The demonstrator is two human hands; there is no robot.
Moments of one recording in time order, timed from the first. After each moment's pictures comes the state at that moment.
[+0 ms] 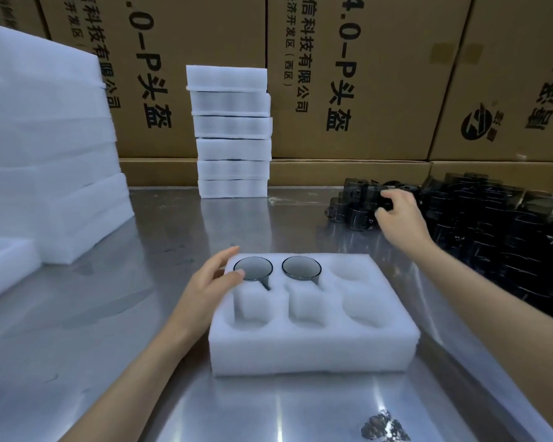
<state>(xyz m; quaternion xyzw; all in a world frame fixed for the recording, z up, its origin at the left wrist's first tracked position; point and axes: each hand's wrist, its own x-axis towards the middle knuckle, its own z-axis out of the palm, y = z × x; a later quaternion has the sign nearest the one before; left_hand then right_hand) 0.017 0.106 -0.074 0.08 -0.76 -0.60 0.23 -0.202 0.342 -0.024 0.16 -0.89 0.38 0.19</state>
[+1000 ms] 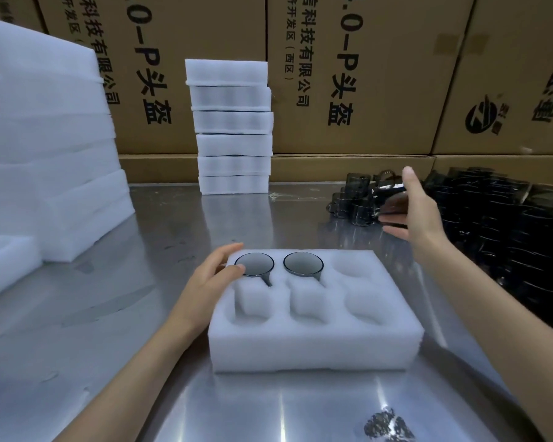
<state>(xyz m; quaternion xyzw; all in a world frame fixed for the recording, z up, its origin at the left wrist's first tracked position) 0.012 0.102 -0.075 0.08 -0.76 -0.60 0.22 -0.170 0.344 -0.008 0.06 -0.69 0.71 0.06</state>
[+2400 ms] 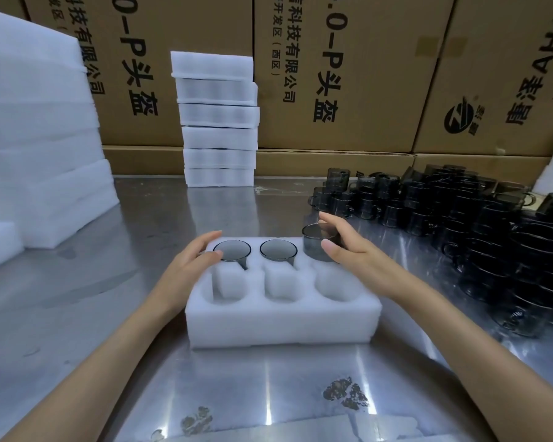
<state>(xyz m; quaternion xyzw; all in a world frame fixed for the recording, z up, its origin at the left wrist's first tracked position) 0.012 0.101 -0.076 0.07 -0.79 -0.57 0.21 -0.110 0.359 -0.051 0.38 -0.80 0.46 -0.07</state>
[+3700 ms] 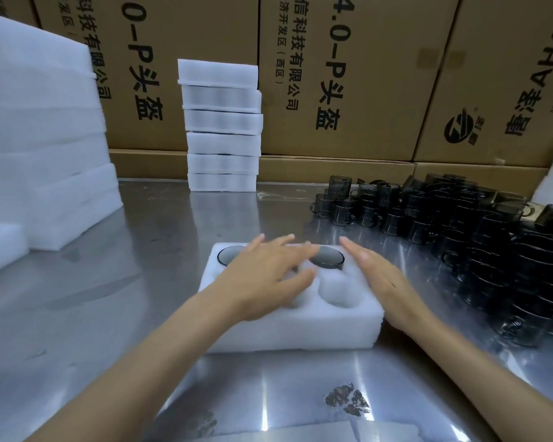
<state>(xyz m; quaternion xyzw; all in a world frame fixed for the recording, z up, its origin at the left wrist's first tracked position) 0.005 0.183 -0.030 -0.11 -0.97 -0.16 0.15 -0.095 0.384 -0.070 0.33 -0.83 0.45 0.05</state>
